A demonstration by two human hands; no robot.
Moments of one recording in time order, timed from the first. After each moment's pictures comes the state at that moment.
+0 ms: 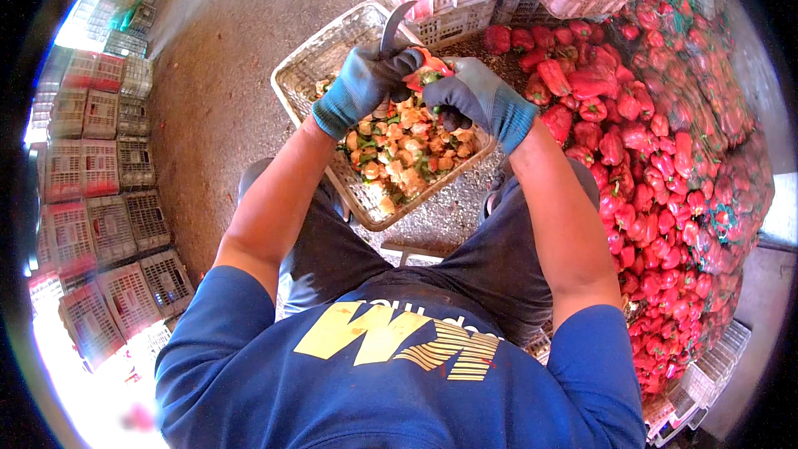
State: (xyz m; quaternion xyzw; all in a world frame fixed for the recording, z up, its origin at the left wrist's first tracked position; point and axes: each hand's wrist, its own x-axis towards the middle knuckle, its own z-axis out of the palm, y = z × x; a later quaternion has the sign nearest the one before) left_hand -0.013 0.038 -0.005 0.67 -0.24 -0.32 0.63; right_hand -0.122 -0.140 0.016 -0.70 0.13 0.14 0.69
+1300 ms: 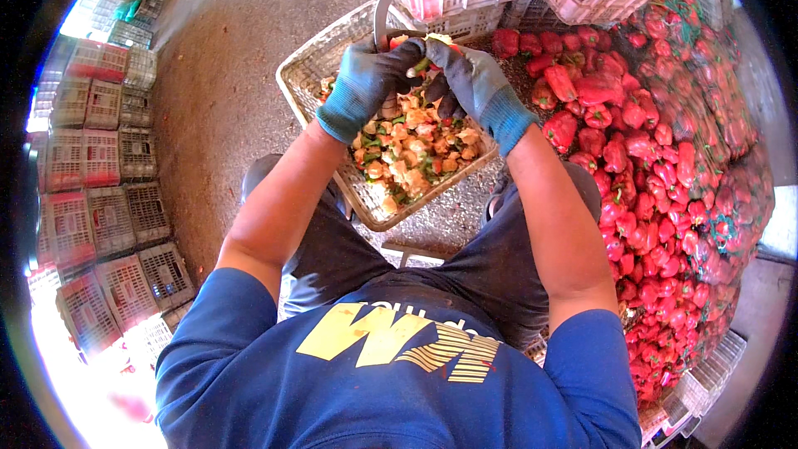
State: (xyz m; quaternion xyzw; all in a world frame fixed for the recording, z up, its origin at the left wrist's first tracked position) left_hand -0.014 0.036 -0.001 0.66 -0.16 -0.28 0.68; right_hand -0.109 -0.130 0.009 -0.71 0.16 0.06 0.68
